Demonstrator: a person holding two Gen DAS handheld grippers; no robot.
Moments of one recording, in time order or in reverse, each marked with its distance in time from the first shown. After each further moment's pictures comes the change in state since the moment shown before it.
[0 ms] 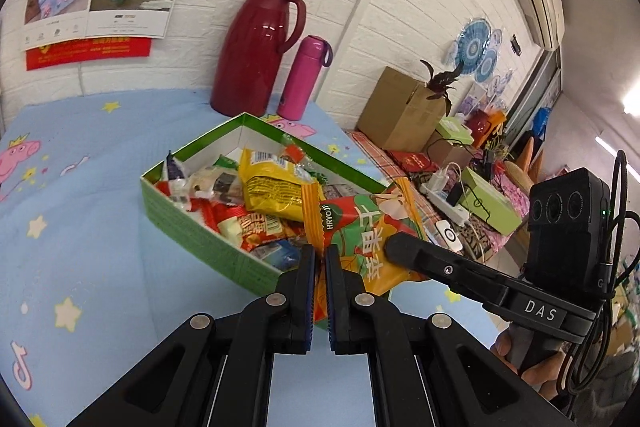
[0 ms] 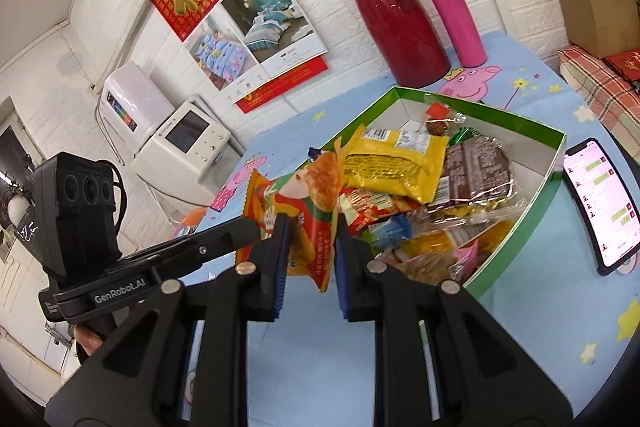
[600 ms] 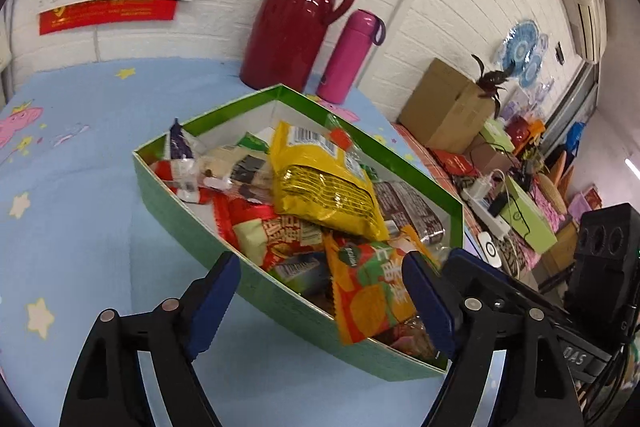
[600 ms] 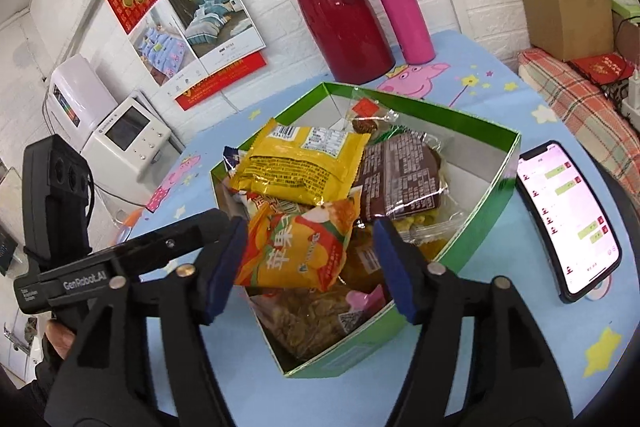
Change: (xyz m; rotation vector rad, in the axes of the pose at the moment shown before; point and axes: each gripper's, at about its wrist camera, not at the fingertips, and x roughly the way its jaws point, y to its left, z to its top) left arm 0.063 0.033 -0.005 -0.095 0.021 0.116; right arm 0.017 -0.041 -0.003 -0.036 -0.012 -0.184
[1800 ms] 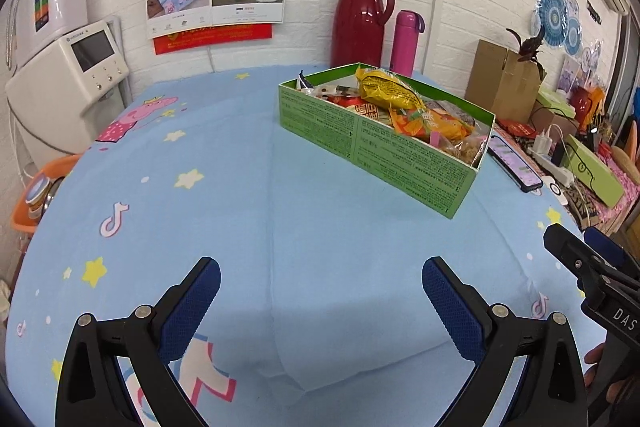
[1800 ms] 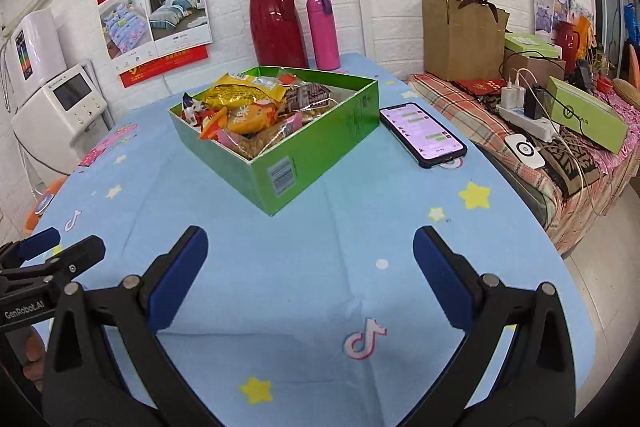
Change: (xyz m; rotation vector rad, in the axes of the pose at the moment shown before) left arm -0.115 -0.026 -0.152 0.072 -0.090 0.389; right arm -0.105 0.055 -0.127 -0.089 -0.094 -0.417
